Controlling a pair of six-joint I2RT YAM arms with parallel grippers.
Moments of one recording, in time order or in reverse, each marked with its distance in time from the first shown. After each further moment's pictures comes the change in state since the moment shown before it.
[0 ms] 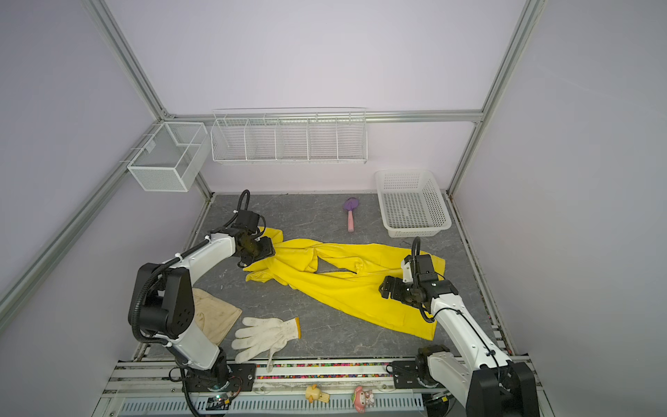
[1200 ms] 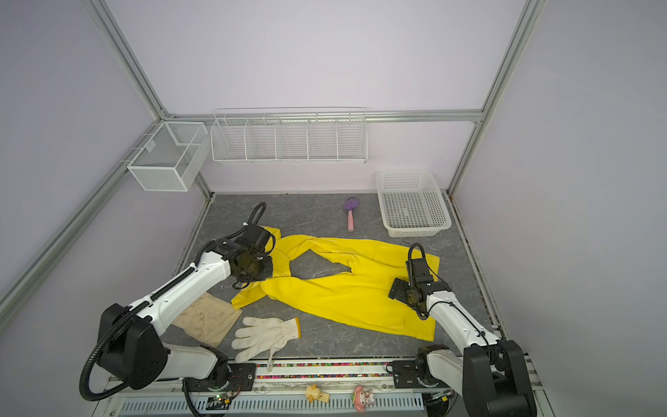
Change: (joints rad) left arm -0.282 -0.304 -0.086 -0.320 -0.150 -0.052; right arm -0.013 0.082 -0.064 0.066 0.309 0.145
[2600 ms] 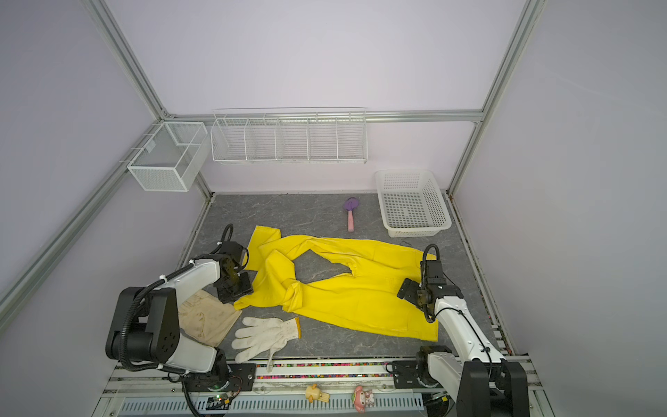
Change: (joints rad) left arm 0.412 0.108 -0.262 0.167 0.042 0.074; right arm -0.144 -0.082 -0.002 -0.064 -0.064 -0.049
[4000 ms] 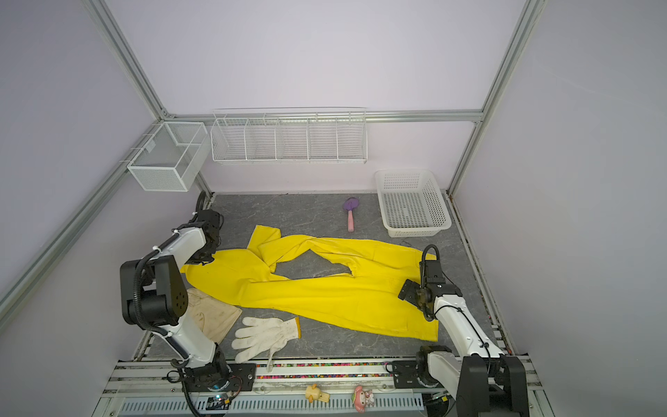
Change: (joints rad) left arm 0.231 0.258 0.459 -0.051 -0.838 0.383; right arm -0.001 0.020 0.000 -0.016 0.063 0.013
